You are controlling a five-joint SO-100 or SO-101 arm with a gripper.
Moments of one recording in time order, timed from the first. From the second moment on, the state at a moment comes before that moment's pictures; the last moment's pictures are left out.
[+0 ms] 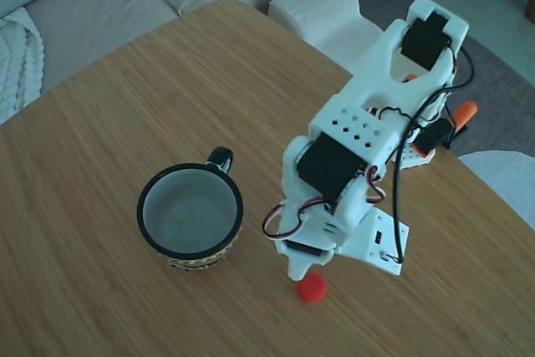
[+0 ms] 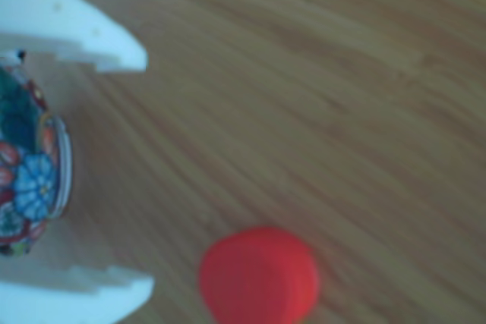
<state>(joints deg) -12.4 71.4 85.6 77.6 -25.0</state>
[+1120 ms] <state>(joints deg) -15.0 65.8 79.4 74.5 -22.3</state>
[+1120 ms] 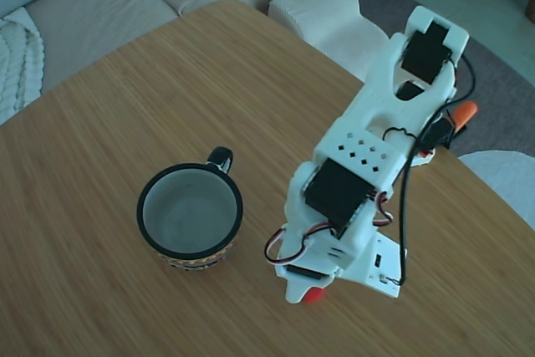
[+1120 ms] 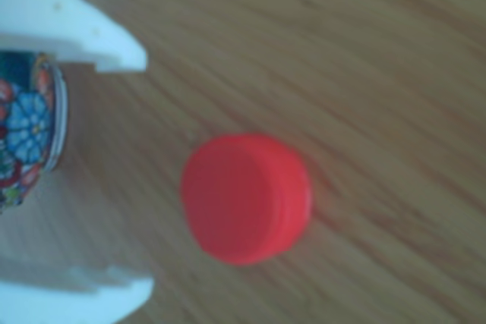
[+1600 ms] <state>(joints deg) -16.3 62.3 78.0 72.0 -22.3</state>
